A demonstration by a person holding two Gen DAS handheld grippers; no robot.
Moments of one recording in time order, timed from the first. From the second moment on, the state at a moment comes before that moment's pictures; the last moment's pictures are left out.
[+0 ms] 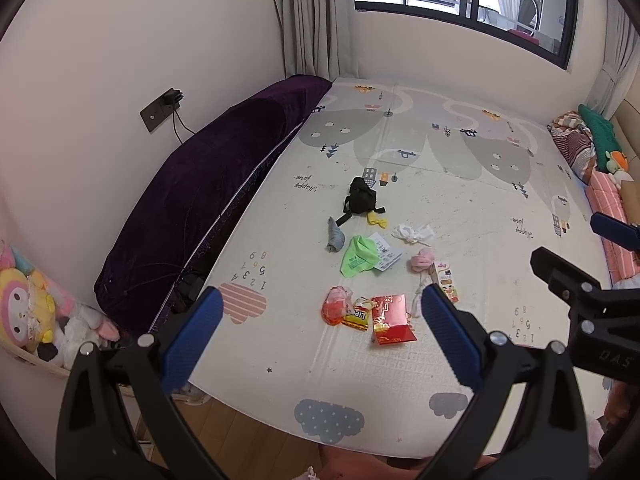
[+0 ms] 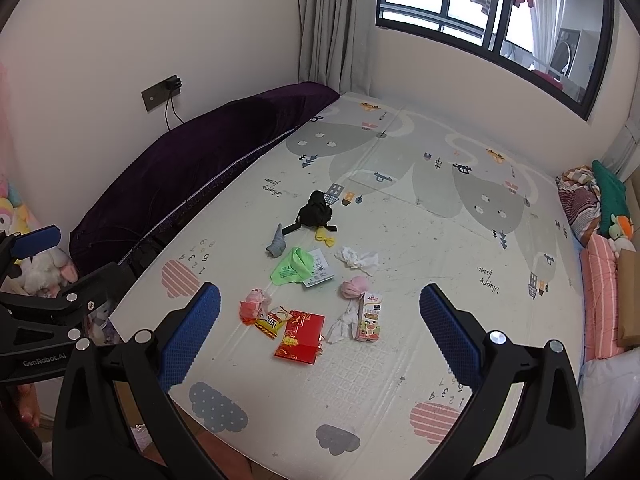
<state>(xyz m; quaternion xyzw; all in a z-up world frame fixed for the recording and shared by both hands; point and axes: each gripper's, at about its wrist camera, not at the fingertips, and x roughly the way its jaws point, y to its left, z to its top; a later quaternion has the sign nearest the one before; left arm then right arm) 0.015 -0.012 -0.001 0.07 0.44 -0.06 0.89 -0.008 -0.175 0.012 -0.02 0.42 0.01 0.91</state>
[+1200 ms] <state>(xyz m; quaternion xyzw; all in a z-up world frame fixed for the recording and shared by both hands) 0.120 0.006 -0.252 0.11 0.54 -0.08 0.83 0.083 -0.176 -0.269 0.03 0.58 -0.01 0.81</state>
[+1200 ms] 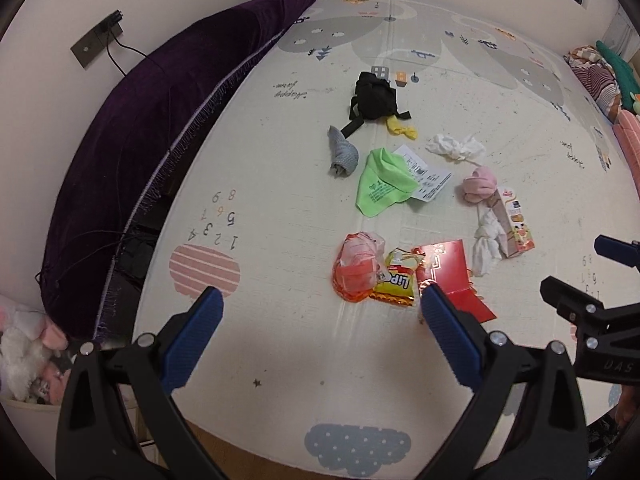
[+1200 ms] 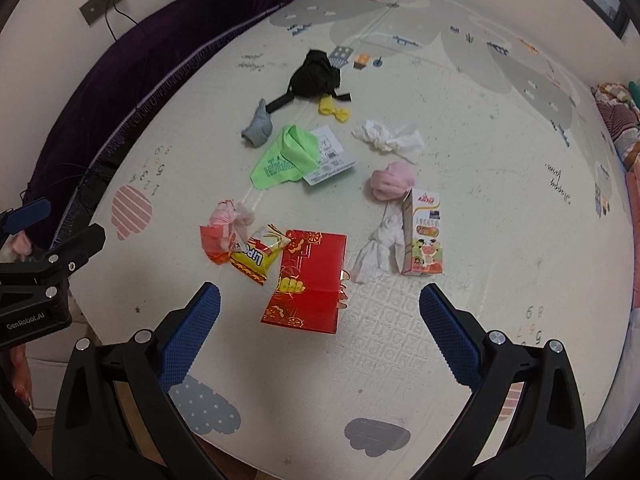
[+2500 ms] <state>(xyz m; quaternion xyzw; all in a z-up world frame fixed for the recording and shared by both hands) 0.167 0.005 -0.325 0.11 0.52 -0.22 0.82 0.070 -0.206 -0.359 0.27 0.59 -0.05 0.76</state>
